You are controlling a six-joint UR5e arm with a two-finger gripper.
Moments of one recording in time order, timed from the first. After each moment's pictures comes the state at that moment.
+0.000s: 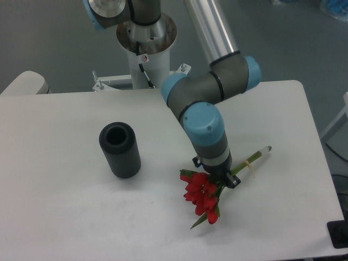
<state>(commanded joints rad) 2.44 -2.15 -1.52 -0.92 1.80 1.39</state>
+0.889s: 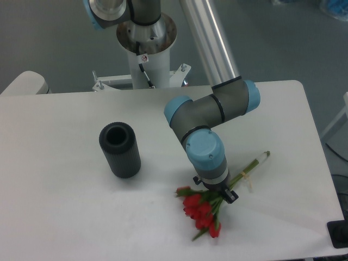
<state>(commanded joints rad) 2.44 -2.20 -1.49 -0.89 1.80 1.39</state>
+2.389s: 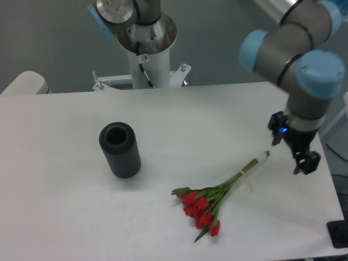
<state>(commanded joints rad) 2.82 -2.06 -1.23 -1.31 1.42 2.01</state>
